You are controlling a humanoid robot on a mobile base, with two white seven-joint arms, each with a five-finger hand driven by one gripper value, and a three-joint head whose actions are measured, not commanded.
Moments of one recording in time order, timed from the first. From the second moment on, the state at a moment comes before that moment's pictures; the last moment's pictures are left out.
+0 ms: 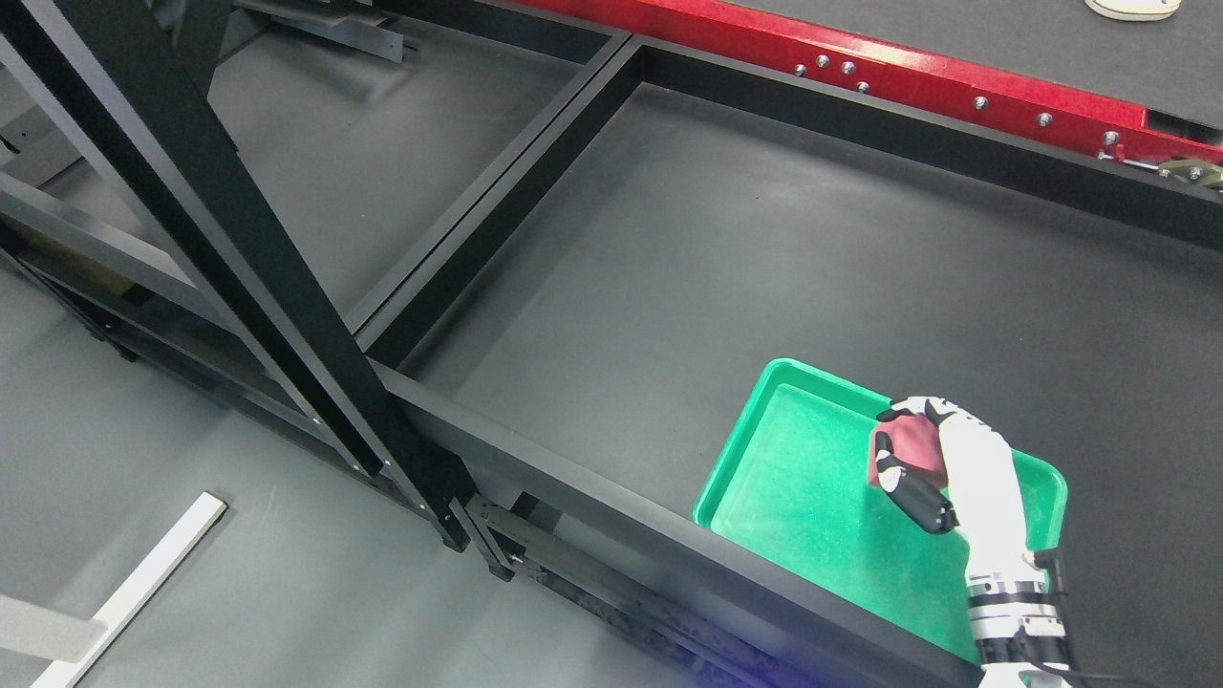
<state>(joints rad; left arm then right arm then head) 0.00 0.00 0.06 -0.08 0.00 -0.10 -0.08 0.20 0.00 0.05 -1.72 0.87 -0.21 -0.08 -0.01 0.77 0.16</state>
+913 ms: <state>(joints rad) 0.00 0.00 0.06 -0.08 0.00 -0.10 -0.08 0.20 0.00 0.01 -1.72 0.83 -0.23 -0.10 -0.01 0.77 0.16</state>
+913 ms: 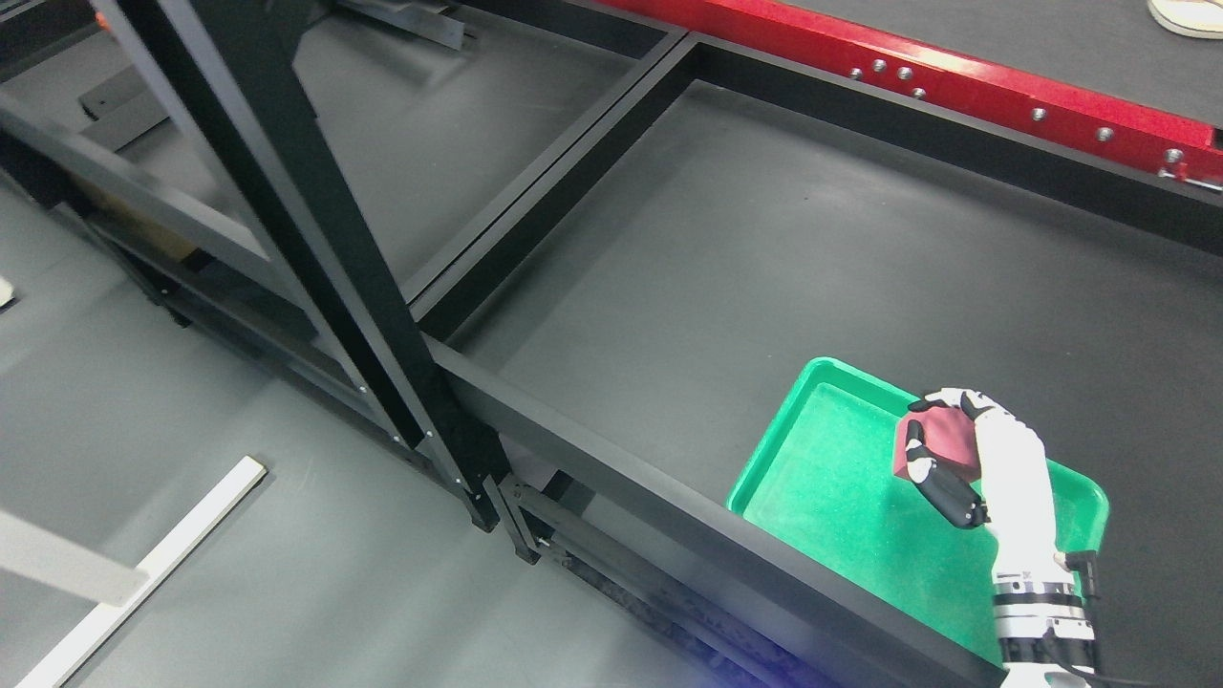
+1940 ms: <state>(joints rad) 0.00 0.00 0.06 -0.08 0.00 -0.10 -0.08 0.20 0.00 -0.06 -1.72 0.70 -0.33 -0.14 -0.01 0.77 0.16</state>
